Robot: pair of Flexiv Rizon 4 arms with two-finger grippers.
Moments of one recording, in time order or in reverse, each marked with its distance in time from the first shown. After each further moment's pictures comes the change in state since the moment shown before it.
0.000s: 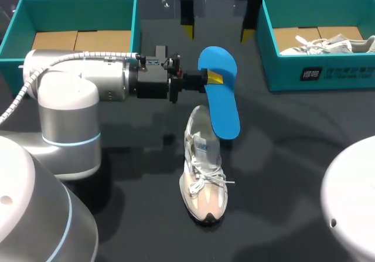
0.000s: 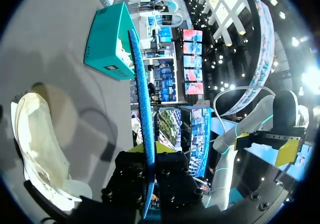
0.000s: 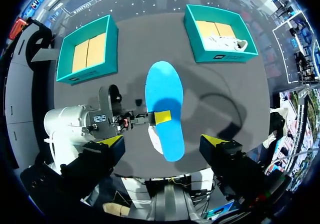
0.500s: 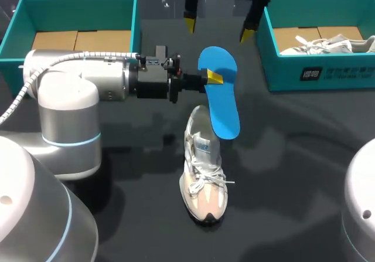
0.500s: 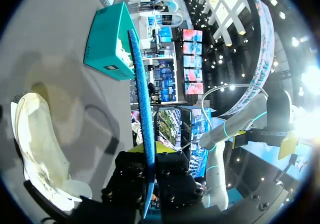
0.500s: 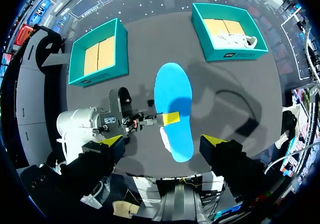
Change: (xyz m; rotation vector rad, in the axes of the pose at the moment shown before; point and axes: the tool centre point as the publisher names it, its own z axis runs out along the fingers) left arm 0.000 0.000 0.000 0.000 0.000 0.000; right arm -0.004 0.005 -0.003 0.007 0.150 0.018
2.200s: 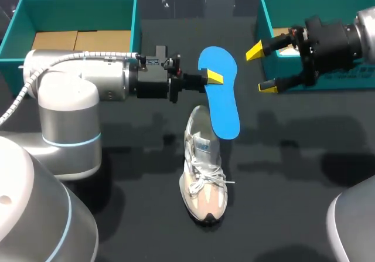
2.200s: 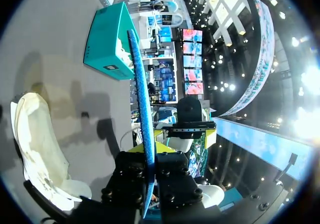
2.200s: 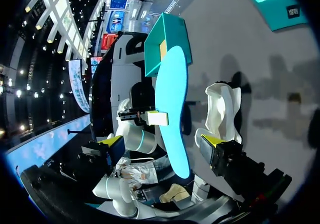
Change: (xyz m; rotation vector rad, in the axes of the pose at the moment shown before) left arm 0.000 0.000 0.000 0.000 0.000 0.000; right arm -0.091 0.002 0.075 0.104 1.015 -0.035
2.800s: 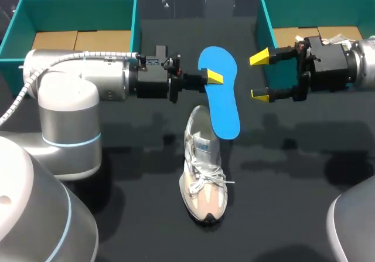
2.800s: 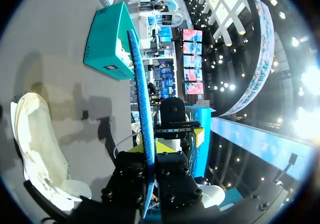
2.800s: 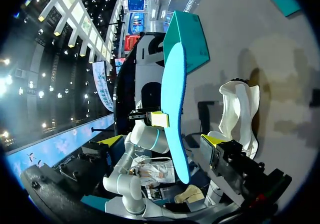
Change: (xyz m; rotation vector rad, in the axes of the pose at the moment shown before) left arm 0.000 0.000 0.000 0.000 -0.001 0.006; right arm -0.014 0.001 0.006 0.003 0.231 0.007
